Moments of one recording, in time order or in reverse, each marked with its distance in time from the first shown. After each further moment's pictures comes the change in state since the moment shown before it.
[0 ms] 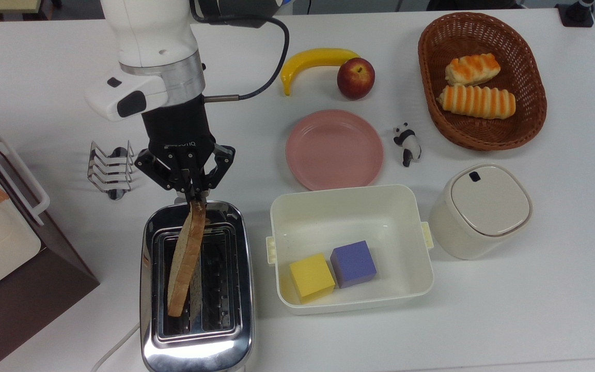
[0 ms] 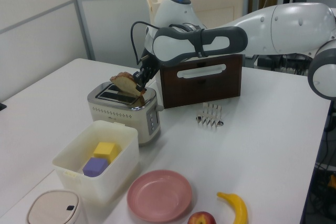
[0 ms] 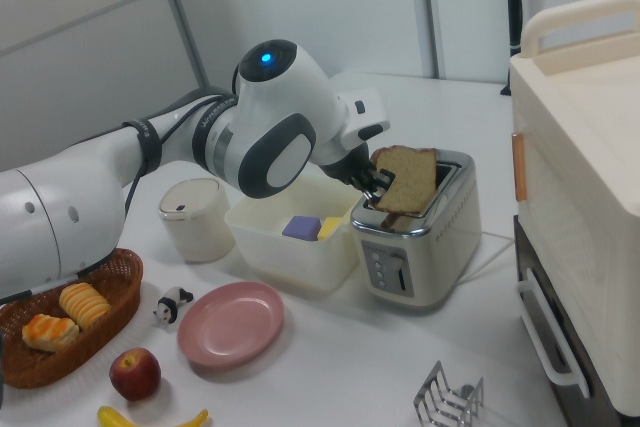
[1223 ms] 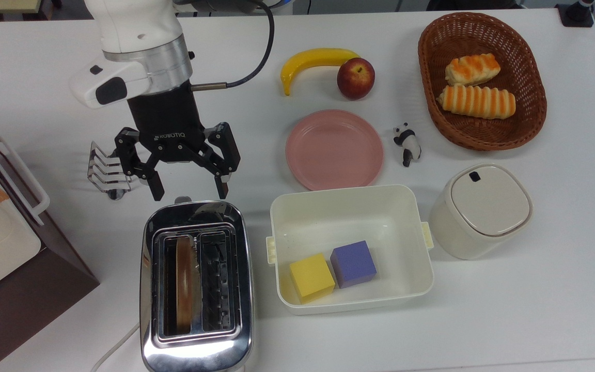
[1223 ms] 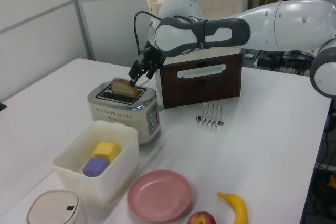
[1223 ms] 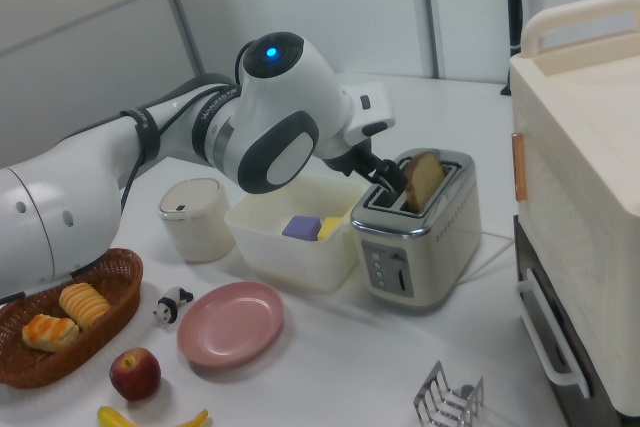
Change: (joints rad) arm -0.012 -0.014 -0.009 0.012 0.089 -0.007 -0.001
